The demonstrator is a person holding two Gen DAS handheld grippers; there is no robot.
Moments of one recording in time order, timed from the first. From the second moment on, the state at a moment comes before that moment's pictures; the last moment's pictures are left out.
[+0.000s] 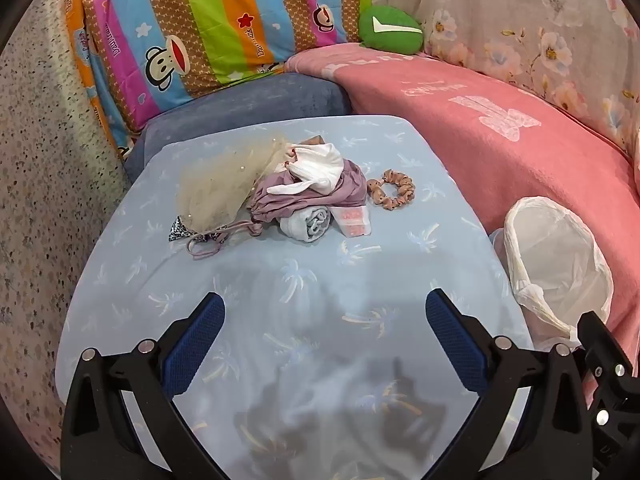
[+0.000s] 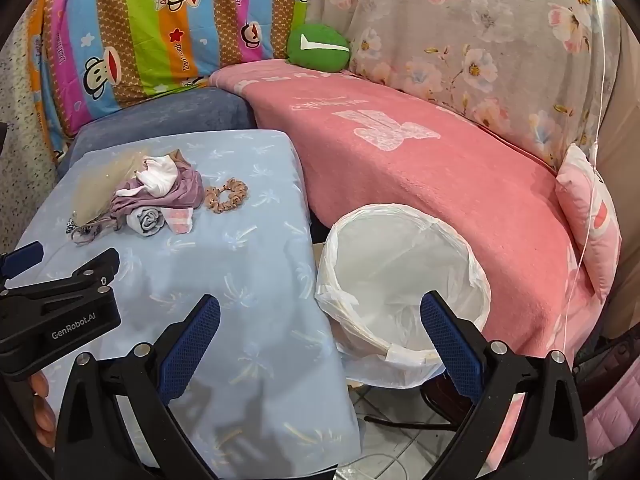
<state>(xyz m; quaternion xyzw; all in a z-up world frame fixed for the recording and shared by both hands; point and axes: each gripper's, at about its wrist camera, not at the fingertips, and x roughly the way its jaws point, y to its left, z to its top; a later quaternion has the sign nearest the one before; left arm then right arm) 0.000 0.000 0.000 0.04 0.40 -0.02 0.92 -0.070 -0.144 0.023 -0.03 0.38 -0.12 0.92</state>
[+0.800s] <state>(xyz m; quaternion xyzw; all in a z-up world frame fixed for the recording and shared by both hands) -0.003 0.010 0.005 0.03 0.39 -0.02 0.92 -0.072 -0.137 0.030 -0.04 0.37 -0.13 0.92</state>
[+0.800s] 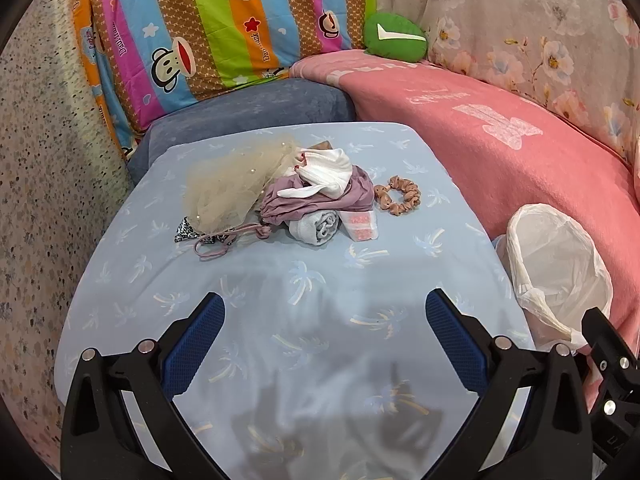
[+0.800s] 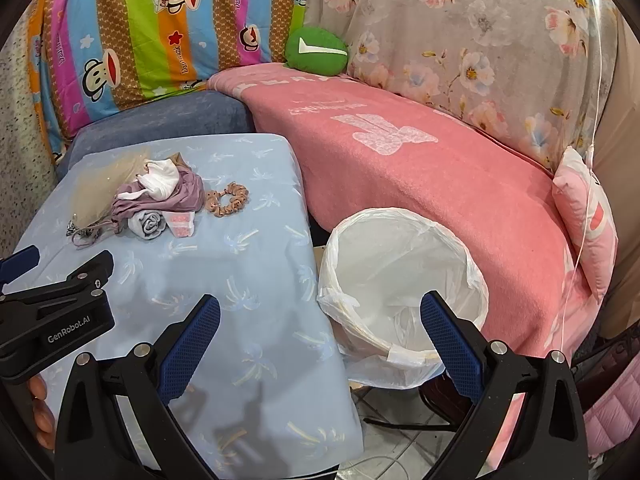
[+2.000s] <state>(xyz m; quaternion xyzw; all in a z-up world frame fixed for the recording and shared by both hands) -0.010 0.003 0.009 0.03 0.37 -0.03 0.93 -0.079 -0.138 0.035 -0.04 0.36 -0.14 0.92</state>
